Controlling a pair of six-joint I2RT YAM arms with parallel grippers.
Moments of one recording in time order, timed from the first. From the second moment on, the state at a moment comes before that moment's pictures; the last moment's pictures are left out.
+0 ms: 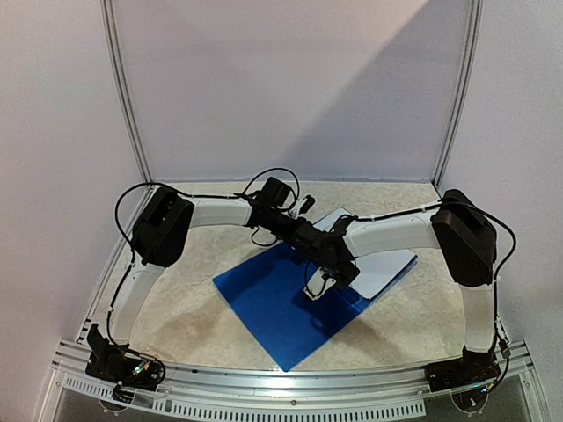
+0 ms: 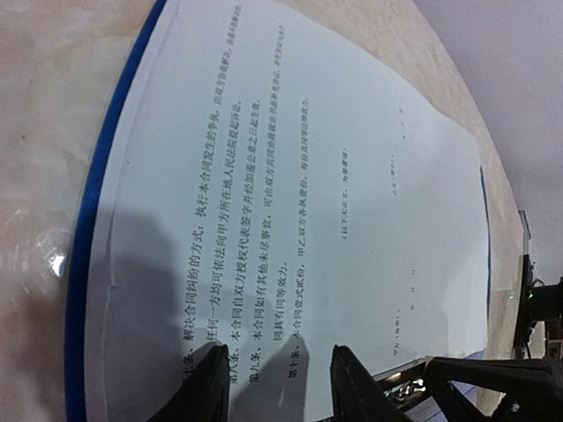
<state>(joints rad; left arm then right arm) -0.68 2.52 1.93 -0.24 0.54 -0.31 0.95 2.10 1.43 -0.75 0.54 -1.33</state>
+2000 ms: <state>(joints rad) -0.68 2.51 1.93 -0.30 0.55 -0.26 0.58 2.15 1.81 -0.93 -0.72 -0.68</state>
